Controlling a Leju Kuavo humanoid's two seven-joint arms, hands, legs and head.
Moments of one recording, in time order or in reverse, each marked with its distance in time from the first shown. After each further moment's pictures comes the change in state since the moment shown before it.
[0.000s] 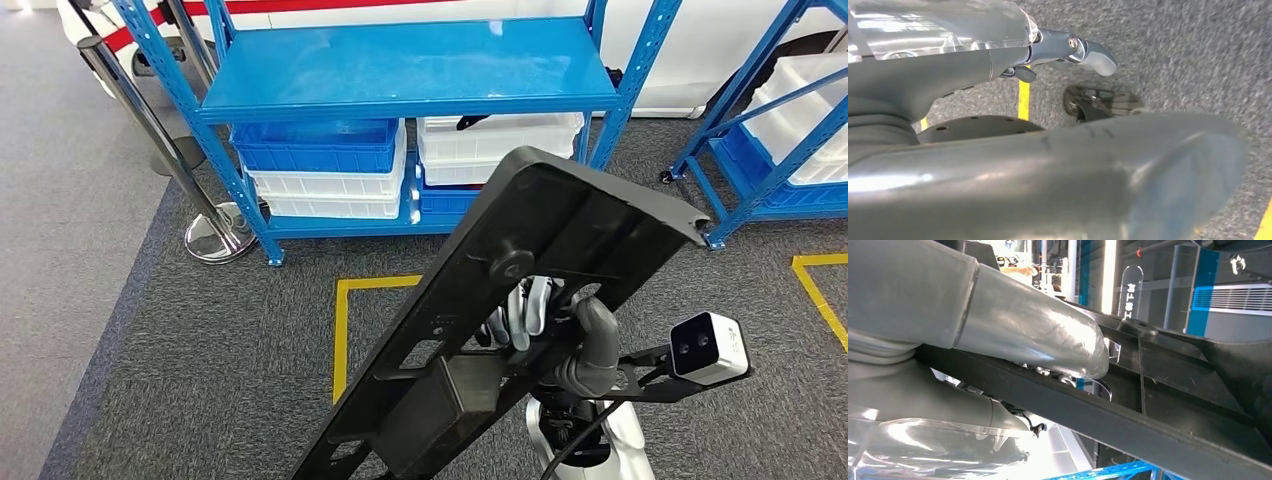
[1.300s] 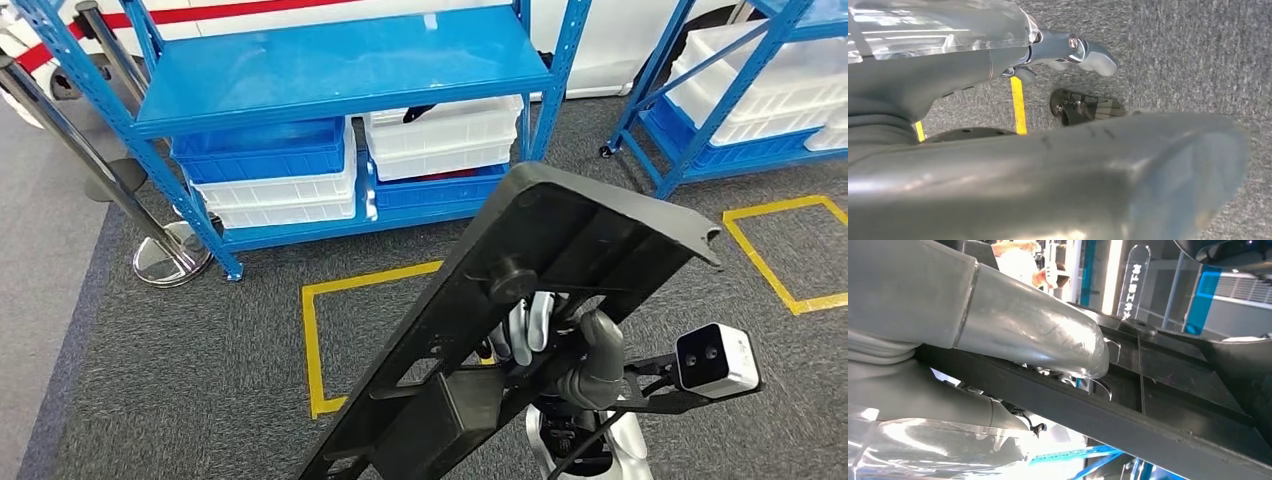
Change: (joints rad) left arm -0.002 0.021 -0.002 0.005 0.012 -0.008 -0.030; right arm 0.027 0.016 -0.001 -0.038 0.003 0.021 0.019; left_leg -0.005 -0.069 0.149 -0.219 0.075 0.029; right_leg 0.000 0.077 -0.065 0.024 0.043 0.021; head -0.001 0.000
